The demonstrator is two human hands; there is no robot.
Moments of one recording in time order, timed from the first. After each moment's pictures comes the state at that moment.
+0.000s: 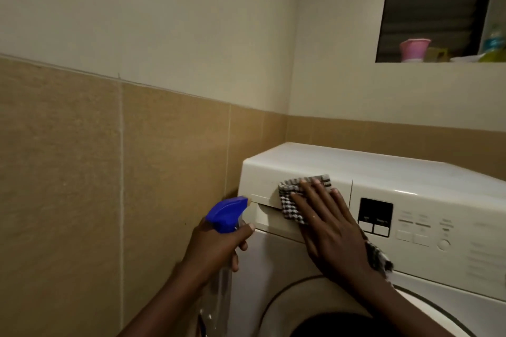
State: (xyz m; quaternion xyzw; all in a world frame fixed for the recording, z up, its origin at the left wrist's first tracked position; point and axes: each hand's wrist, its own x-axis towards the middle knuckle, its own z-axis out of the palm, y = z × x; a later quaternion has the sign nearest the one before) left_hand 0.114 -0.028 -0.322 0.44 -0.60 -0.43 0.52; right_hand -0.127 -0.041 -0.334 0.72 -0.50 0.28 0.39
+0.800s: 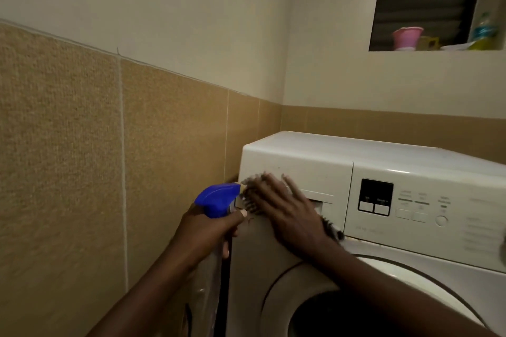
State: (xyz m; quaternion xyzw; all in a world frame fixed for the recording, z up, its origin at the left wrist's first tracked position) left_hand 0.140 -0.025 -0.324 0.45 -0.62 -0.41 0.50; right_hand -0.073 -0.081 -0.348 0.77 -0.43 0.16 0.45
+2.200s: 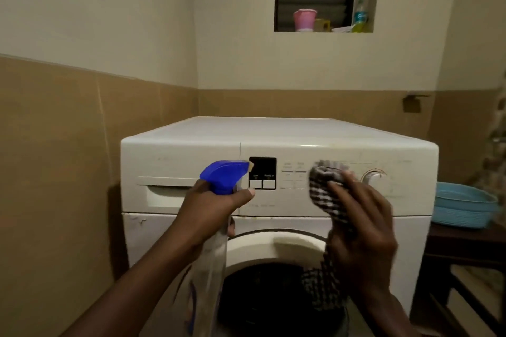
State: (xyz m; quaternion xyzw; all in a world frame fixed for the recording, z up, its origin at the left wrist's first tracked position) left_hand -0.024 -0.003 -0.299 0.34 -0.70 -0.46 0.44; right_hand -0.216 0.108 -0.365 0.48 -0.56 0.55 0.40
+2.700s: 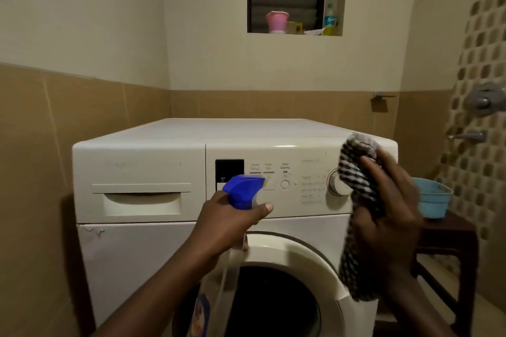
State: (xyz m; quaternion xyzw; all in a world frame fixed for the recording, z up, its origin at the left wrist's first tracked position) left_hand -0.087 0.008 -0.321 0.31 -0.73 -0.48 0.37; right_hand -0.267 0.147 -0.340 0.42 -0.56 0.58 0.42
